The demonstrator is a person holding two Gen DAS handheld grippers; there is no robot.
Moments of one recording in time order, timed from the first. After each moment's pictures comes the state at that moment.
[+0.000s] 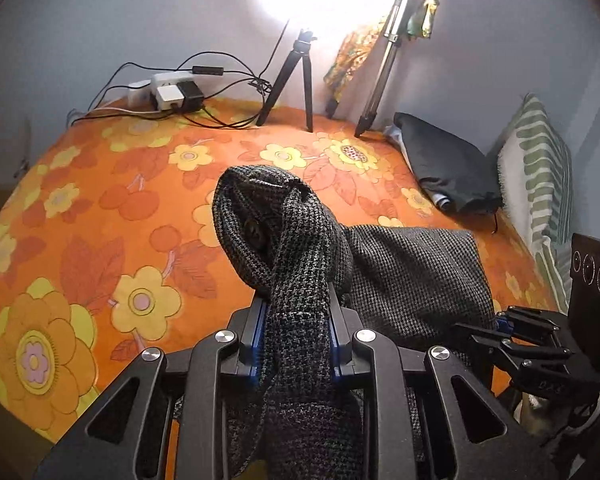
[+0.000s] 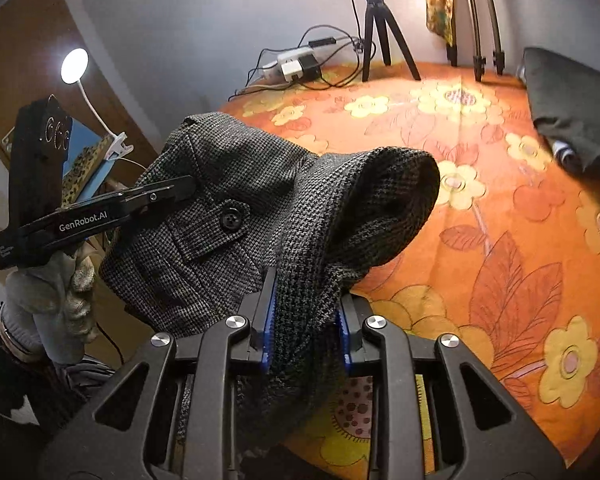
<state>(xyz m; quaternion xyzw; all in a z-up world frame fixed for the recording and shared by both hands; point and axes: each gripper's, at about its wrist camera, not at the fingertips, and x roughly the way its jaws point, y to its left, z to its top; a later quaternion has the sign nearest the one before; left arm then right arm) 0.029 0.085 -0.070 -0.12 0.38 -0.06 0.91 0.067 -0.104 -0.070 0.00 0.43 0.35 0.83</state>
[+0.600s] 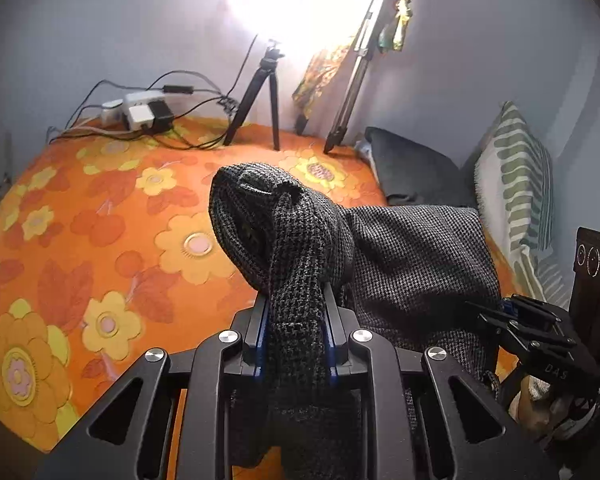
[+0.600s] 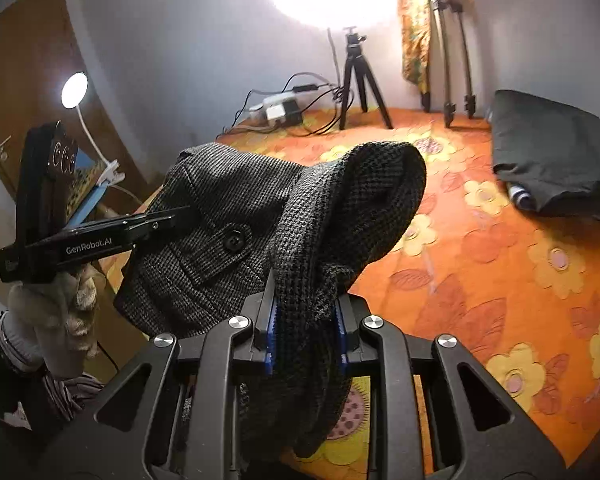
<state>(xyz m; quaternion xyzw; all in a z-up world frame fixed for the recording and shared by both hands) 0.037 0.057 -0.045 -0.13 0.35 -0.09 0.92 0.066 -0.136 -0.027 0.00 0.37 0.32 0.87</state>
